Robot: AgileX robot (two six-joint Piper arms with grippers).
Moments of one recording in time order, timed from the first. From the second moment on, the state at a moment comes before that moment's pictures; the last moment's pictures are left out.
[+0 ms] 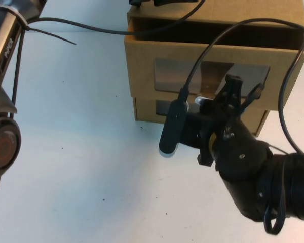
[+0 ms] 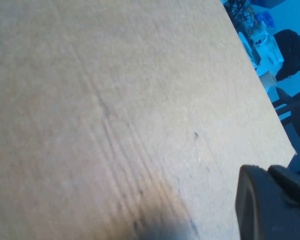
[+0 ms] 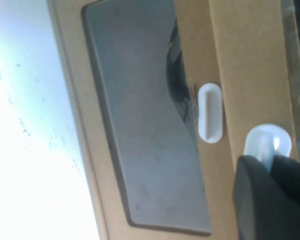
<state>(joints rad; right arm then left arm) 0.93 1.63 -0.97 -1.58 0.74 0.79 -0.35 2.25 -2.55 -0.93 1.25 0.11</state>
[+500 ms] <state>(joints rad) 1.10 1.56 -0.92 -1.40 0.84 0.79 -0.35 2.25 -2.55 -0.93 1.24 0.10</state>
